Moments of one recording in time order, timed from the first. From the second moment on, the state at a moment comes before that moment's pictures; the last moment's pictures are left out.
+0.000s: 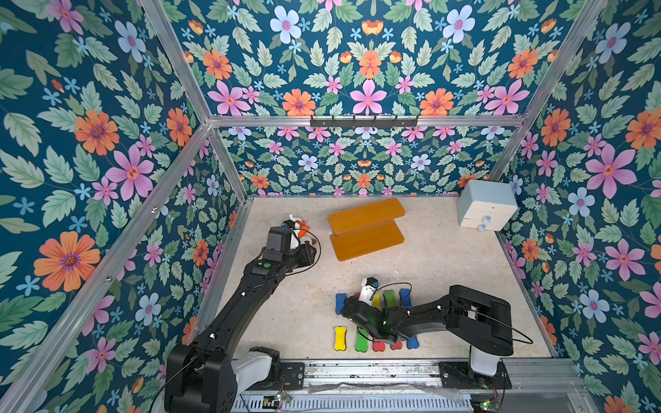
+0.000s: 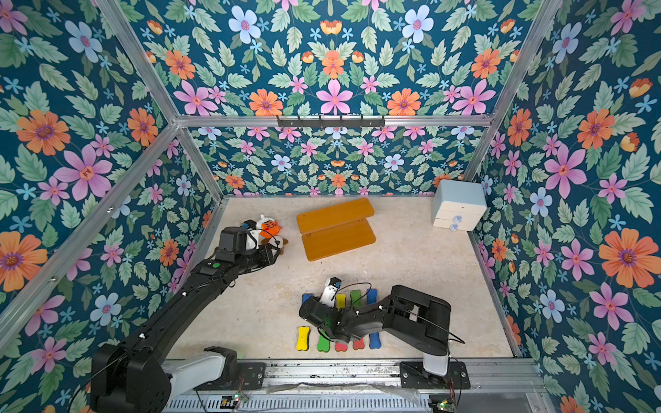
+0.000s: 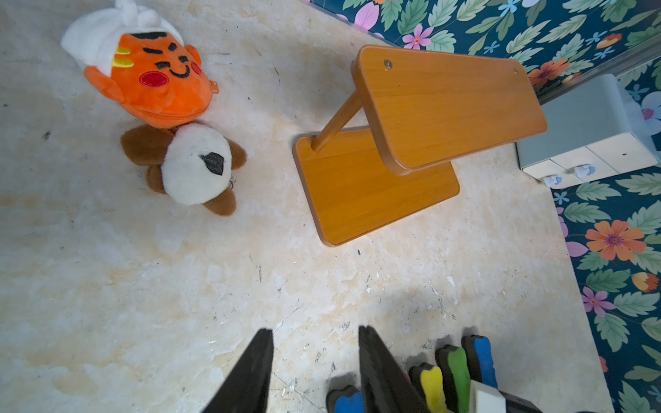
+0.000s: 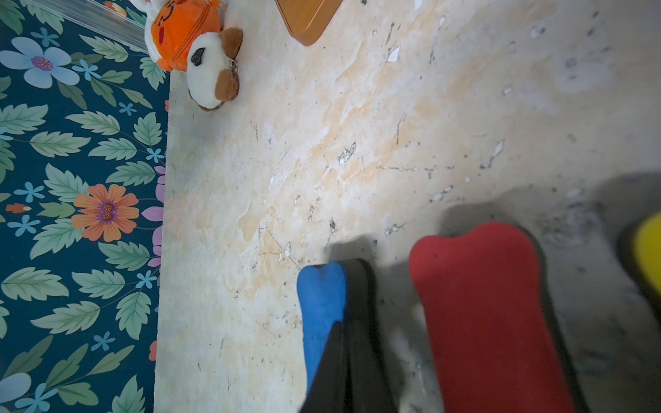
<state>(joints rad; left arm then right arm) -0.26 1.17 0.85 -0.40 0.22 -0.42 1.27 1.84 0.82 0.27 0.46 1.42</state>
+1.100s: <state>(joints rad) -0.26 1.06 0.88 -0.32 0.09 -0.36 1.24 1.55 0.76 0.31 1.02 0.64</state>
